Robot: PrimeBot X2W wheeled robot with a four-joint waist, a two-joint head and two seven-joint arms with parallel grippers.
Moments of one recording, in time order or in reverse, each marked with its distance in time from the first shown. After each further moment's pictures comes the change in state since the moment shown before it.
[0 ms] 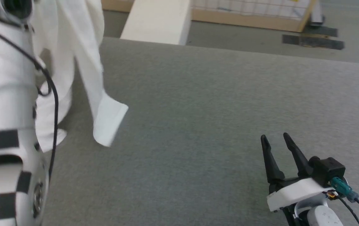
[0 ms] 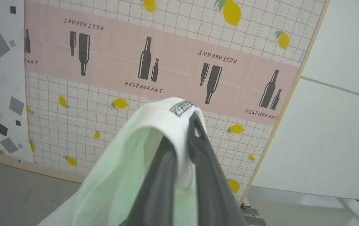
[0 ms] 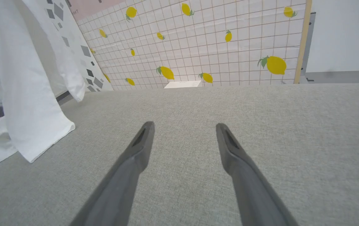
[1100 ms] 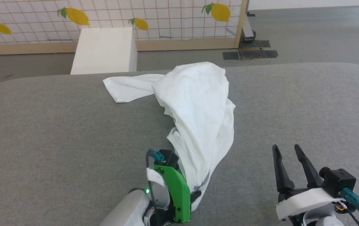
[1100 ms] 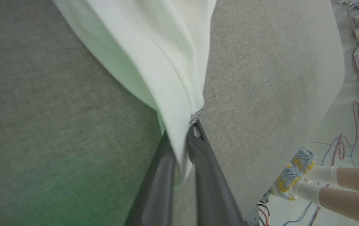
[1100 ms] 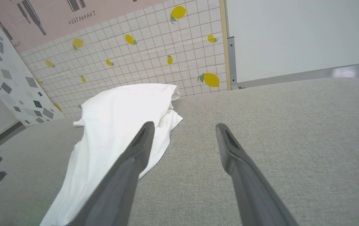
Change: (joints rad) left arm 0.813 -0.155 -0.635 0.038 -0.281 -0.023 0.273; right arm 0.053 -0.001 -0.054 0.012 0.028 0.000 -0.009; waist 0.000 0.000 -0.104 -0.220
